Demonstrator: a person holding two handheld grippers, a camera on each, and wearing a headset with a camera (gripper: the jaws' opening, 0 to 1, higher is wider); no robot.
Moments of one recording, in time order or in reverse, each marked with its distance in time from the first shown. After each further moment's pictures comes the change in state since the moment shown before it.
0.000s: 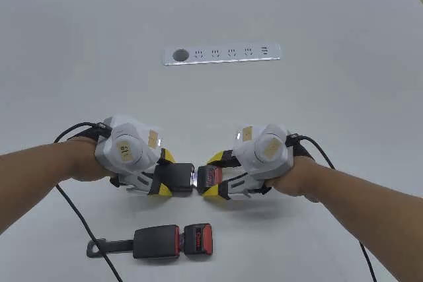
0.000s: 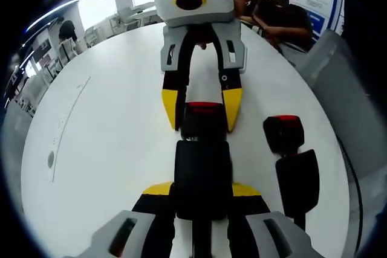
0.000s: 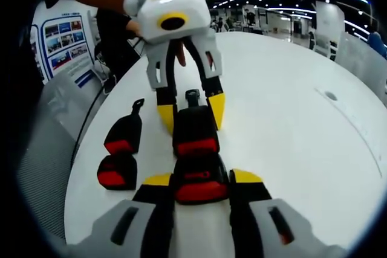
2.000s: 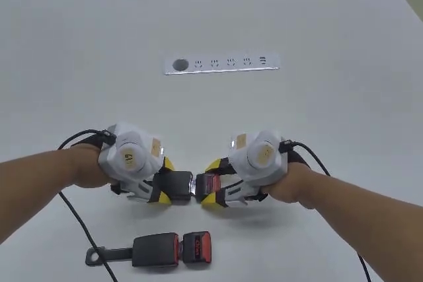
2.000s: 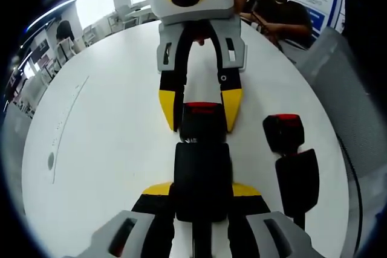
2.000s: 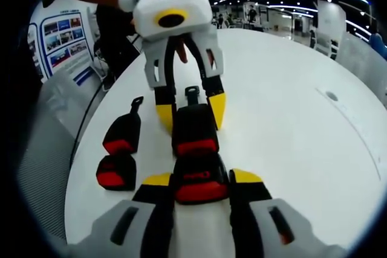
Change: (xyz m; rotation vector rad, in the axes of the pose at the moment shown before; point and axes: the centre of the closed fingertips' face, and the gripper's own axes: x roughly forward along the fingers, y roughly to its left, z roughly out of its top) left arm 0.000 -0.001 0.000 0.008 0.024 -0.003; right arm 0.000 0.000 0.000 -0.006 0.024 -0.006
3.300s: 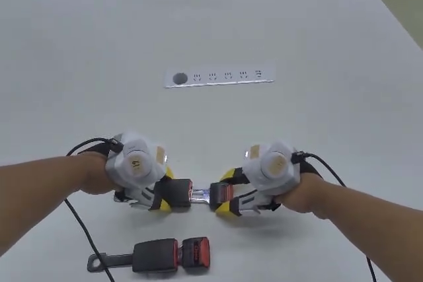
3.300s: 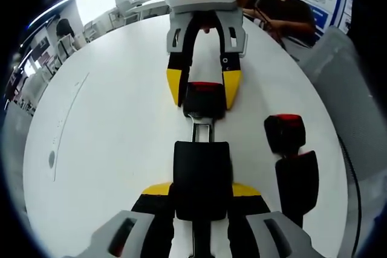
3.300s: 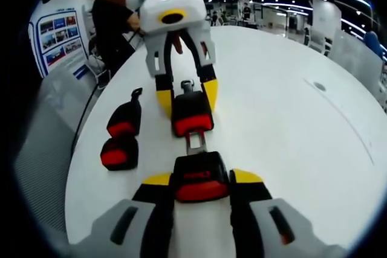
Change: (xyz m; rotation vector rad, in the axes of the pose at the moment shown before) left arm 0.000 -0.001 0.001 -0.011 0.038 0.010; right arm -0.027 -0.003 -0.024 0.016 0.025 -0.047
